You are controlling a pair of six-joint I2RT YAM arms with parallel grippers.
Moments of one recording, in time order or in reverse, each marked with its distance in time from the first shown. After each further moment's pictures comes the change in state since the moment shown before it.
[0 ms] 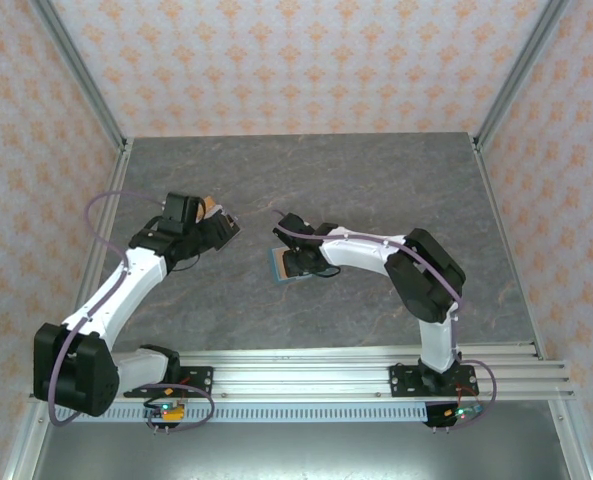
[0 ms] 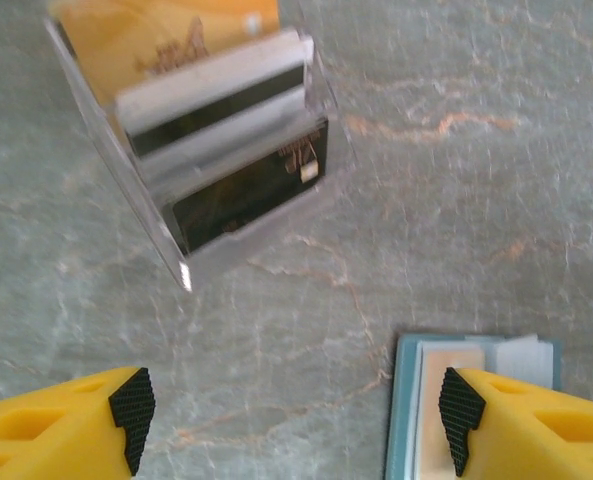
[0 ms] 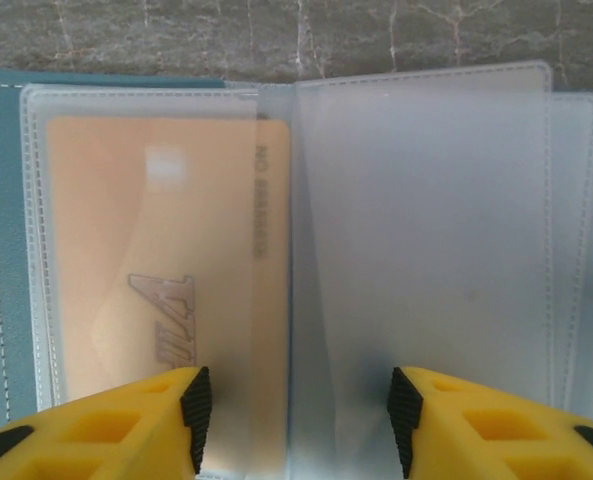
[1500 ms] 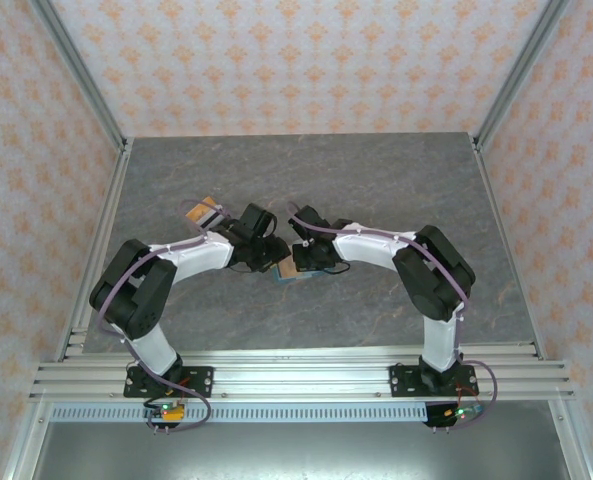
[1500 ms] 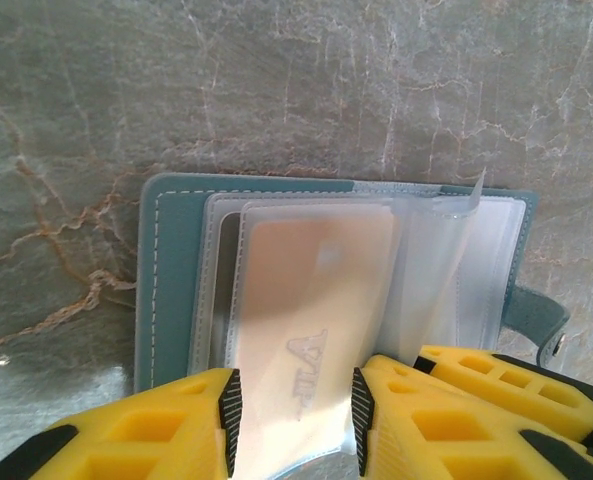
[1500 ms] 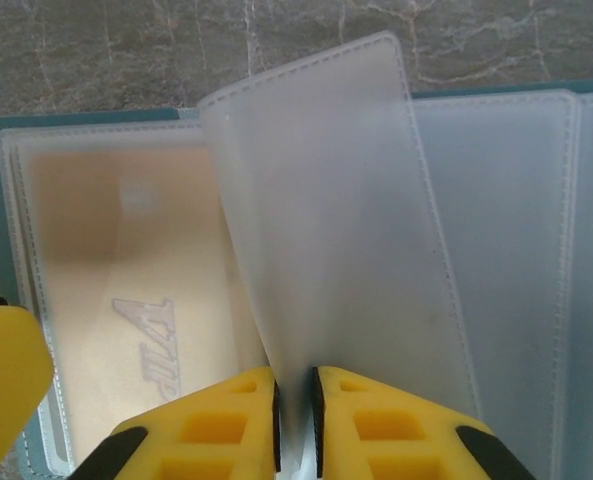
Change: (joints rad) left arm -0.313 0.488 0.078 0.286 0.201 -0.343; right arm -0.092 -0.032 -0.071 0.092 -0.174 0.032
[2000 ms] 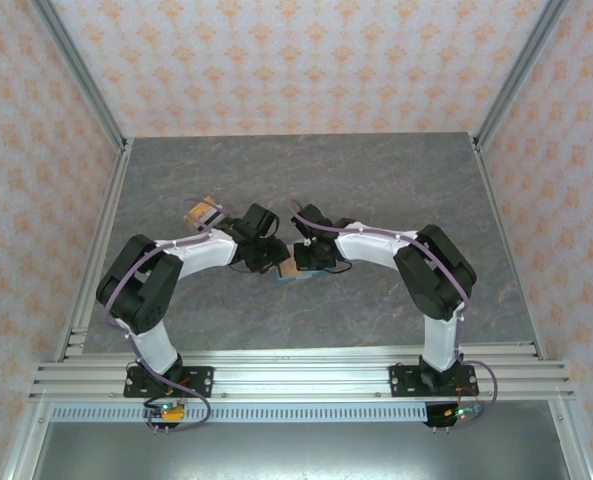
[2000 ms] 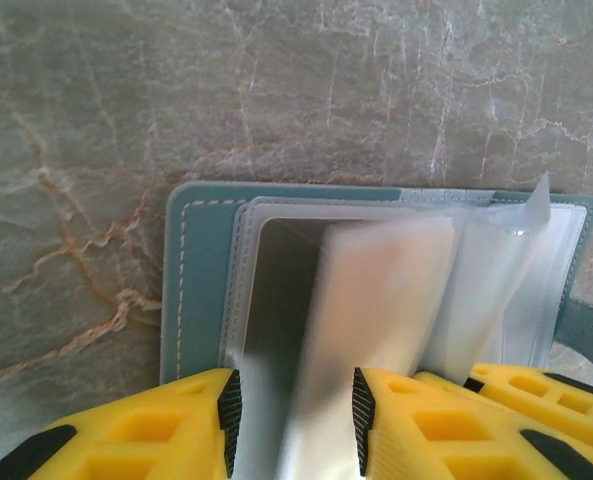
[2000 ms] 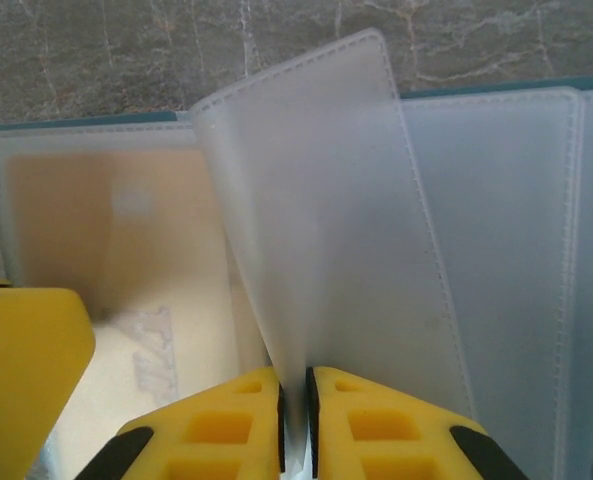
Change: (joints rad) left arm 0.000 0.052 0.036 -0.040 -0.010 0.034; right arm -0.016 -0.002 -0.009 0.014 -0.042 0.004
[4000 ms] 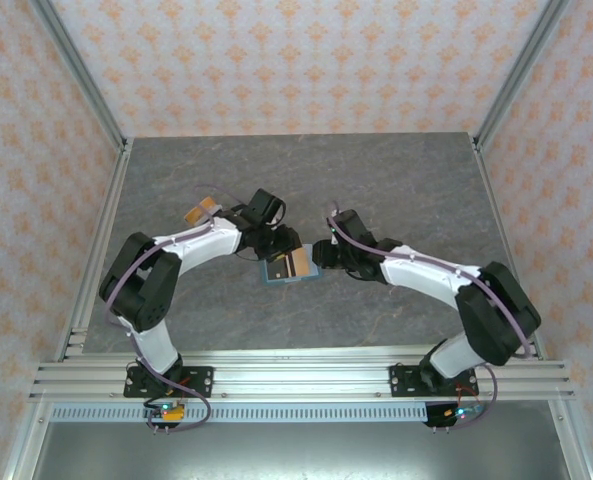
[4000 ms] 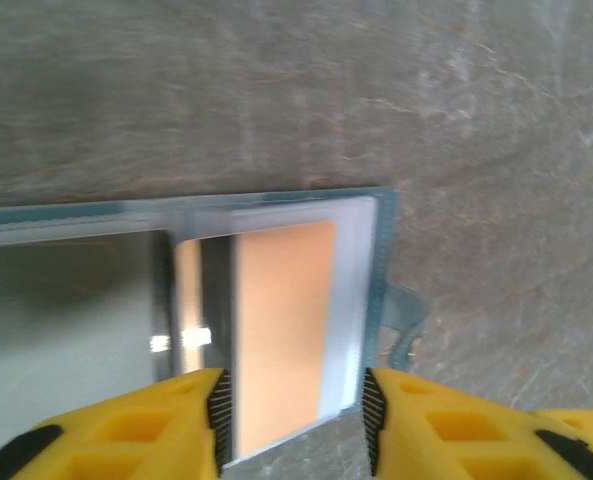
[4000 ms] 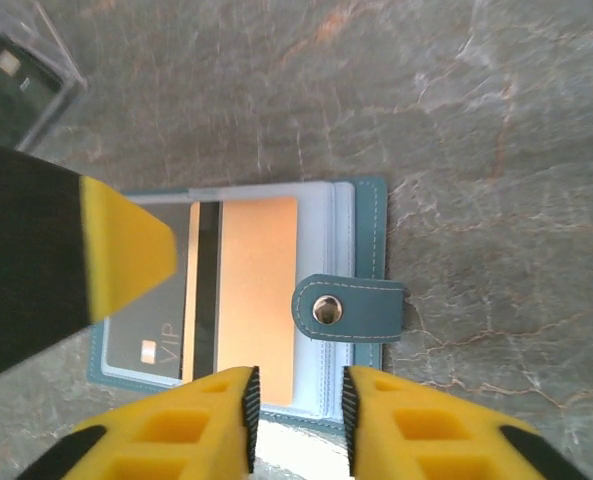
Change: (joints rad) left arm -0.003 0.002 0.121 -0.083 0.076 0.083; right arm -0.059 -0.383 -0.344 0.271 0.017 0.017
